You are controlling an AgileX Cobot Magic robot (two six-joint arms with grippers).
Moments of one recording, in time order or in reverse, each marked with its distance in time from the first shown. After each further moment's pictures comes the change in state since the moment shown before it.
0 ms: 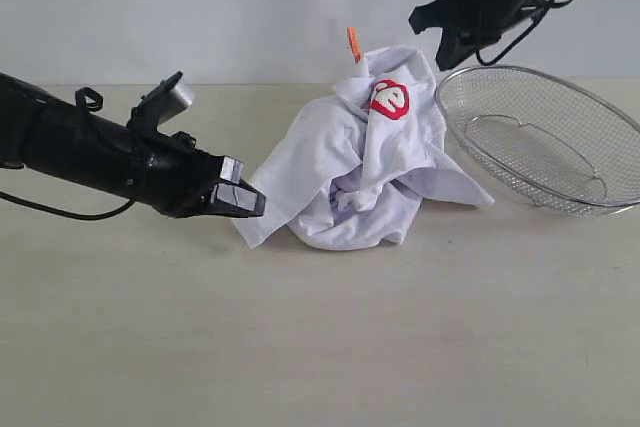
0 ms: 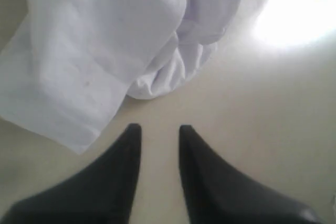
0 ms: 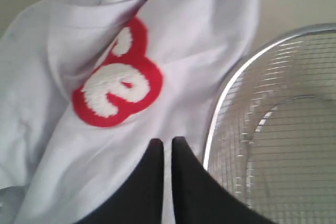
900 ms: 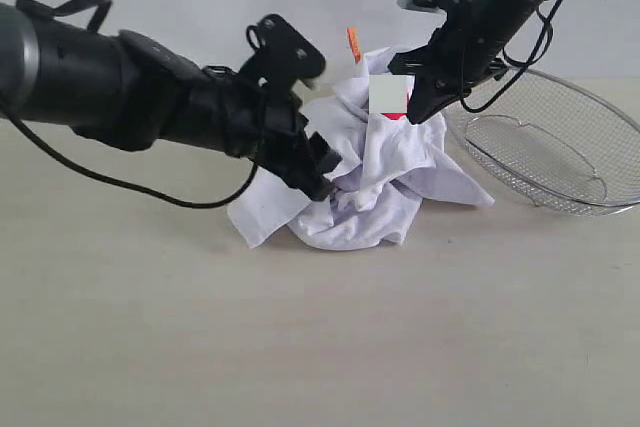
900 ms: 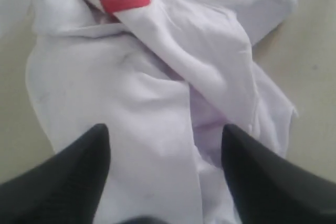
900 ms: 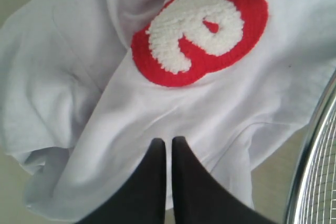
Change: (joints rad) left arm -0.341 0.021 -0.189 0.127 -0.599 0.411; right arm 0.012 0.014 0.149 0.169 0.024 -0.111
